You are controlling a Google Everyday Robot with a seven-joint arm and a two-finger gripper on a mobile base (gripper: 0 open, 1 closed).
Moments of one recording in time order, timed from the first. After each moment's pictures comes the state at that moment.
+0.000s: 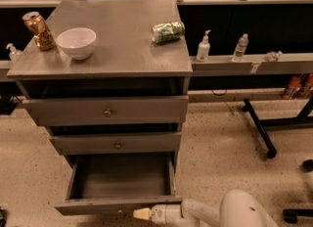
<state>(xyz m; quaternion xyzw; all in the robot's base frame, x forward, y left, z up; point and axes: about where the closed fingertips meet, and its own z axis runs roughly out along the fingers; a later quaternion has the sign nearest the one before) 0.459 0.081 0.137 -0.05 0.79 0.60 0.10</state>
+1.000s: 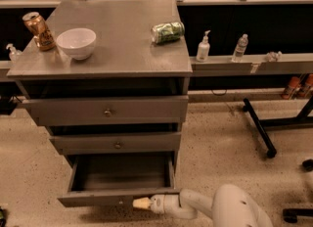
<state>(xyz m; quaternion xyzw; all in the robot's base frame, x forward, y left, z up) 0.511 0.085 0.144 -0.04 0.79 0.59 0.12</state>
